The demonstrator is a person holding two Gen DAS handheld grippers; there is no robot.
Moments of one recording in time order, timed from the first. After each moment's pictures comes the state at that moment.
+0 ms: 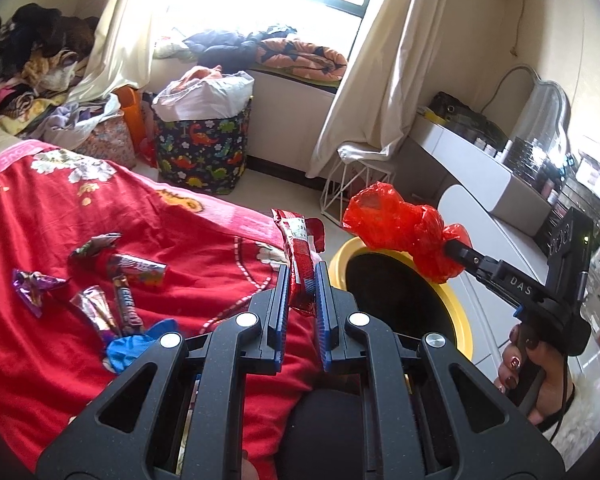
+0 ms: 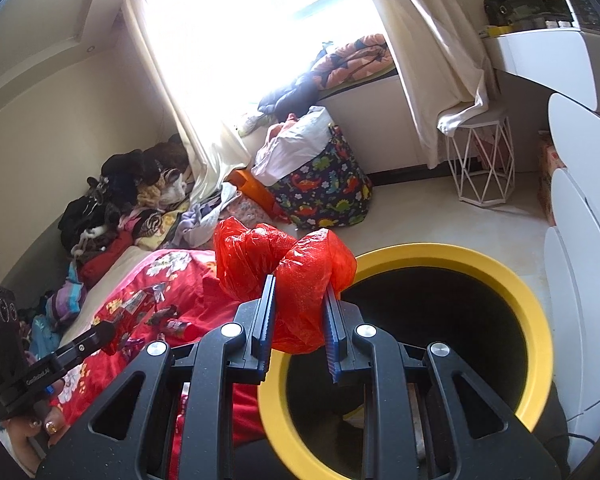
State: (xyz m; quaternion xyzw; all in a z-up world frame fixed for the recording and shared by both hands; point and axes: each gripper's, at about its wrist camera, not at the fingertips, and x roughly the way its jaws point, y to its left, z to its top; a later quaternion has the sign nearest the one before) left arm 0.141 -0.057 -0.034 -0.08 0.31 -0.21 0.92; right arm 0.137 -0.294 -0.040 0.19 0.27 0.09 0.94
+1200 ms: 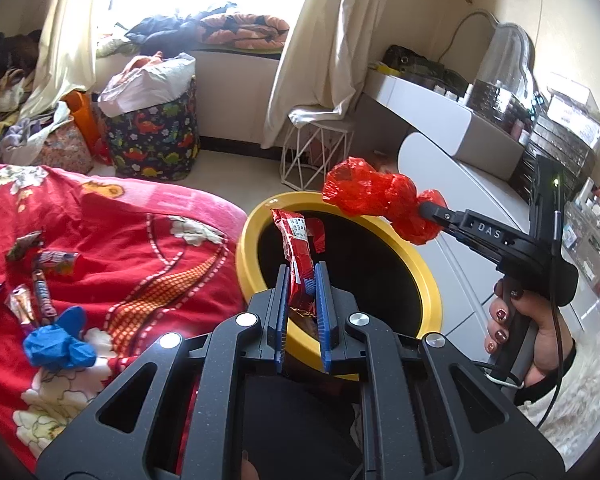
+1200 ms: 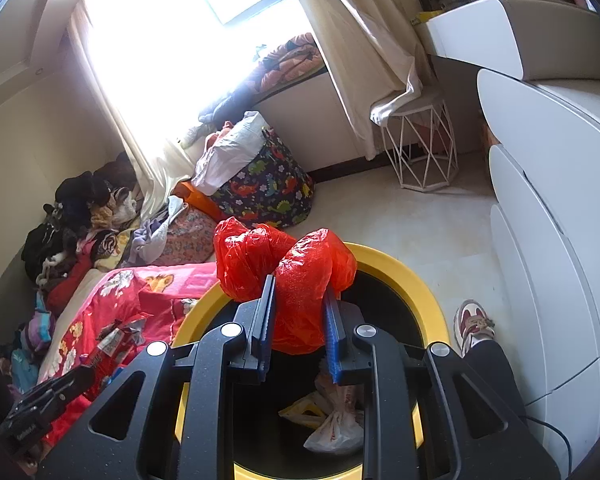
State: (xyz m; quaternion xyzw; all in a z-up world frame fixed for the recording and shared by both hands) left arm 0.129 -0.147 -0.057 -0.02 0.34 -0.28 0.90; right arm 0.124 -0.368 -0.064 0.23 0.29 0.00 0.93
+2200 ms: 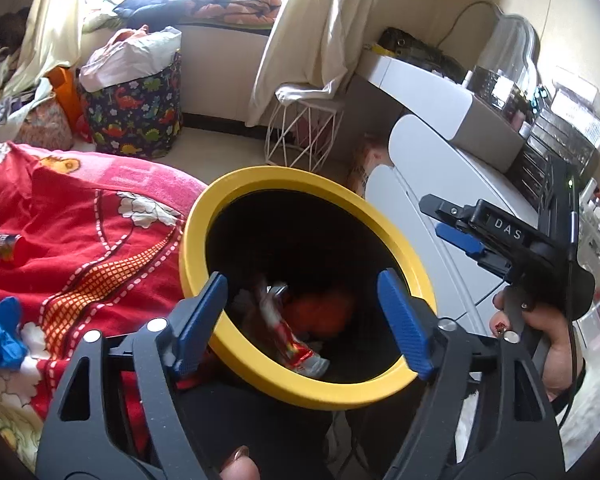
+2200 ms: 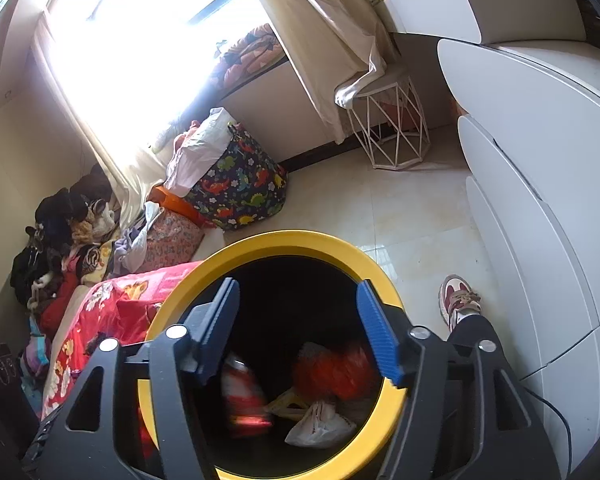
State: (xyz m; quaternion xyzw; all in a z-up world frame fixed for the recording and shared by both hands) left arm 0.152 -0.191 -0.088 -0.04 0.37 -0.29 0.88; right arm 0.127 -0.392 -0.082 0.27 0.31 -0.05 0.91
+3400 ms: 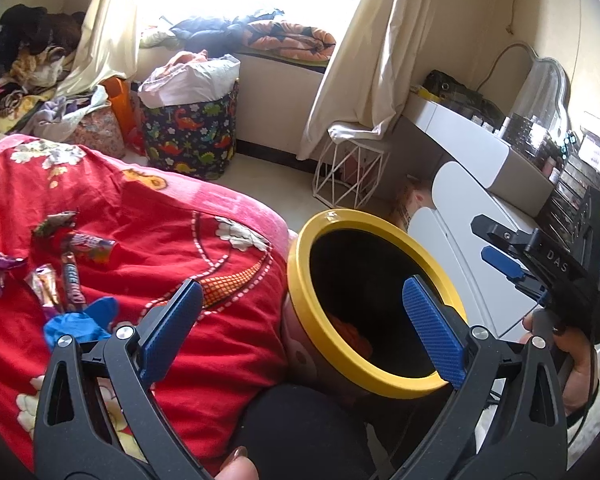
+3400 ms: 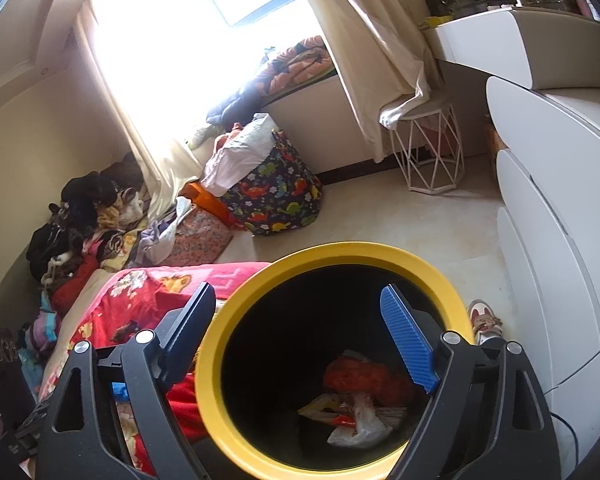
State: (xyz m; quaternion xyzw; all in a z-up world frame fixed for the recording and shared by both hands) left arm 0.141 -0.111 -0.058 -0.07 0.33 -0.21 0.92; right arm 0.122 -0.348 -0.048 0.23 0.28 0.01 0.93
